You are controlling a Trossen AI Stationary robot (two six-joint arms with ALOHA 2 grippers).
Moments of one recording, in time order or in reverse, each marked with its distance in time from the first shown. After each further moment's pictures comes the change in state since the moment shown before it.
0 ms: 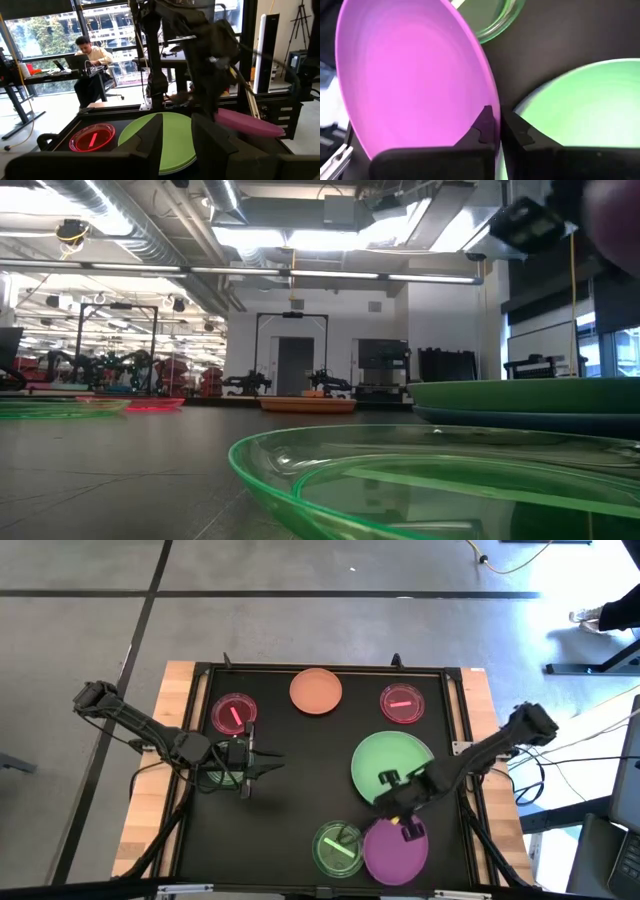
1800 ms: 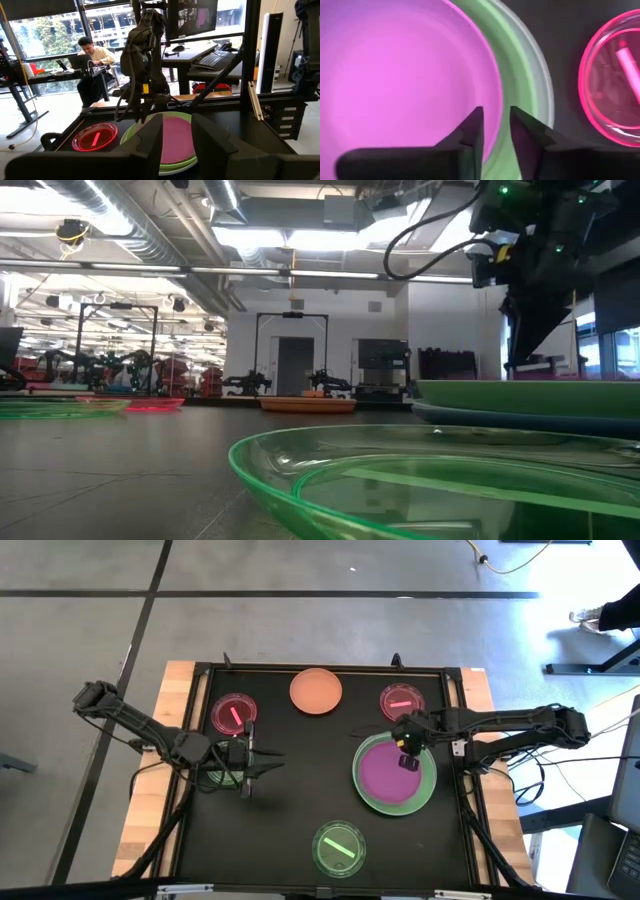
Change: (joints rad) left arm 0.003 0.000 0.000 0.000 -0.012 0.004; right arm -0.597 -0.364 -0.415 0.001 0.204 -0.023
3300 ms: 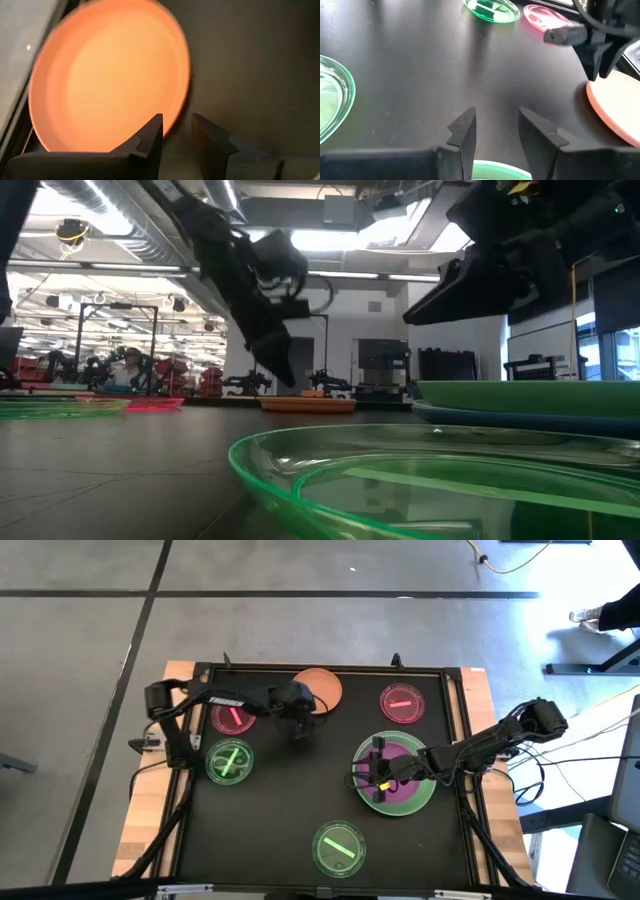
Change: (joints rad) left arm 0.764 0.797 0.419 -0.554 0.276 0.102; right arm 0.383 0.244 -0.209 1.190 0.236 -0.262
